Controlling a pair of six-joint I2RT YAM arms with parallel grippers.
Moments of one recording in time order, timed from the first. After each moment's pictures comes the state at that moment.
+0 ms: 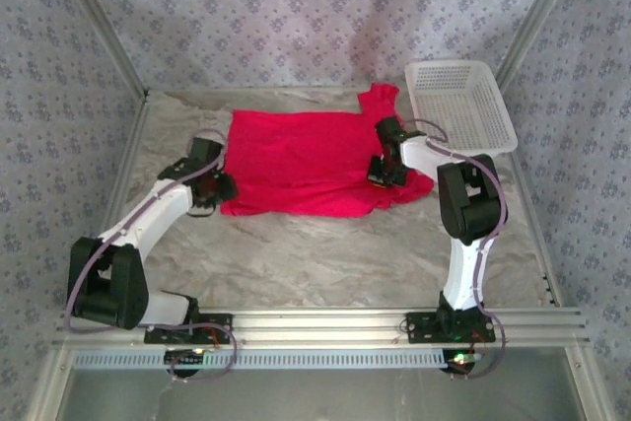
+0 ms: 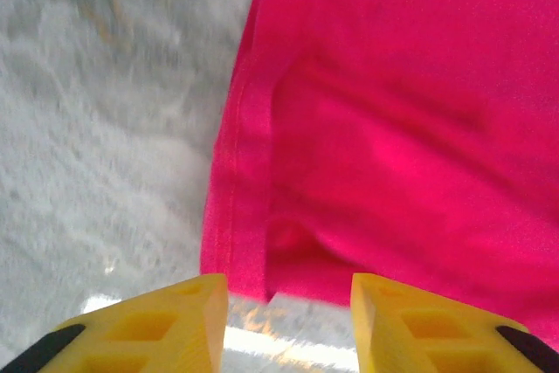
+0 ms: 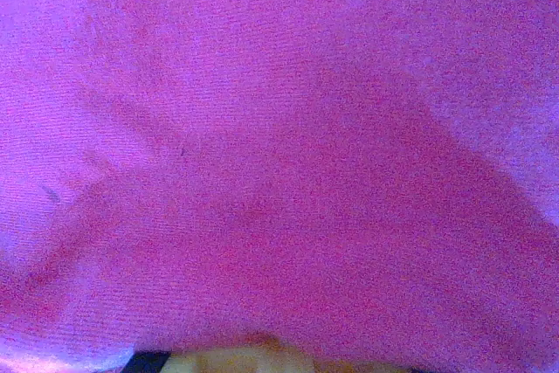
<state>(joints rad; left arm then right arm) -0.26 1.36 0.90 -0.66 -0.07 -0.59 0.30 1.98 1.33 -0.66 -0.08 0.55</state>
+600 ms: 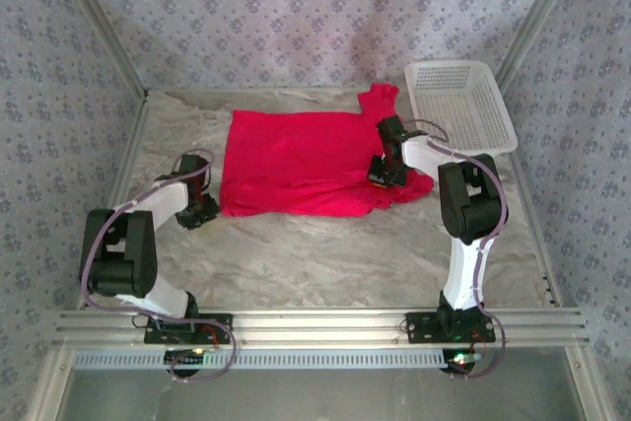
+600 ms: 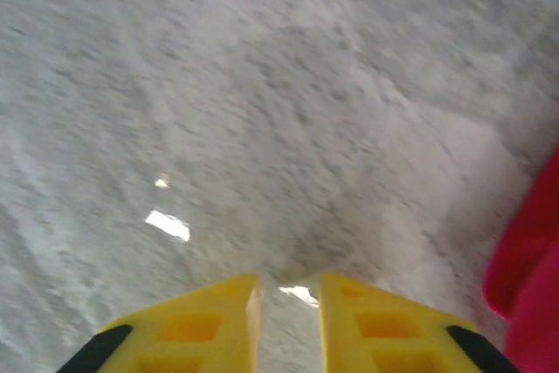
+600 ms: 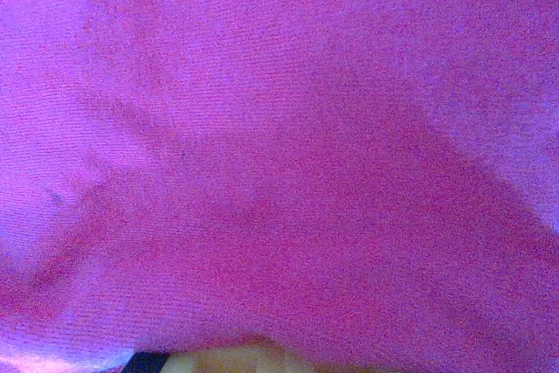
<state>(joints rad) -0.07 1.52 0.80 -0.62 -0.12 -0.58 0.29 1.98 1.33 -0.66 -0.10 0.55</state>
